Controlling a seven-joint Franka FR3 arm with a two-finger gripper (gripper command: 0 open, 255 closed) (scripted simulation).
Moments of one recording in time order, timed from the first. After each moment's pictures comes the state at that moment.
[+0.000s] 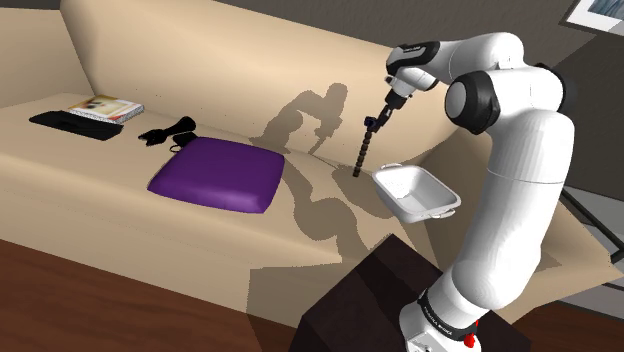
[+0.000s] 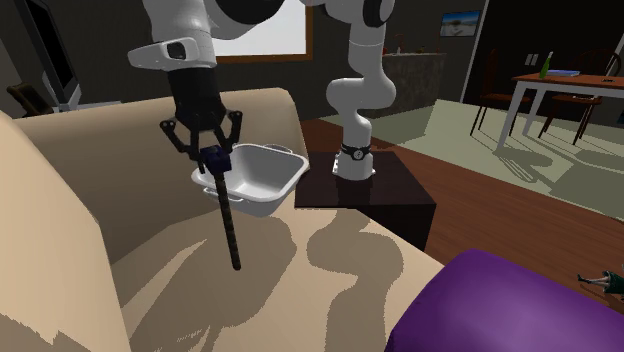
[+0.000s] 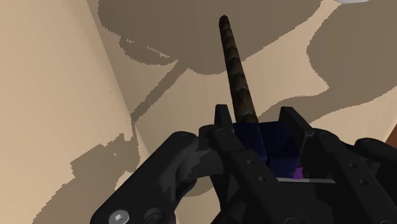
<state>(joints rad) -0.13 0.36 -0.65 -1.61 0.48 1.93 -1.39</state>
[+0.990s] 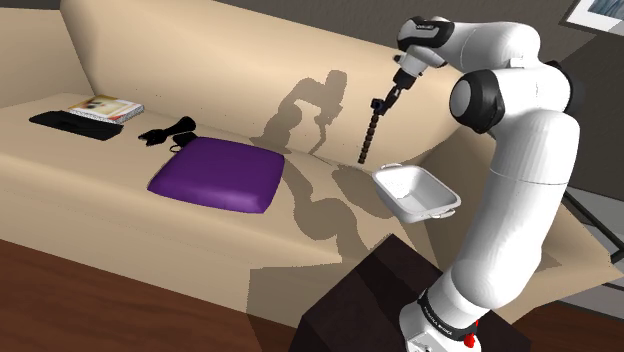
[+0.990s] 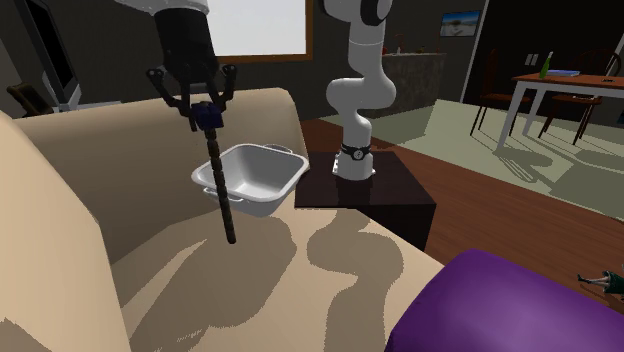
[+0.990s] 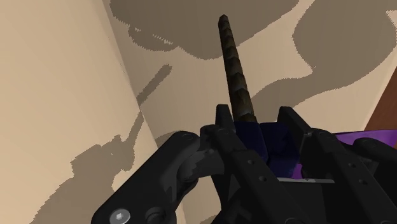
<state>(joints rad) -0.15 0.34 -0.67 -1.44 0.44 1.75 -1.33</state>
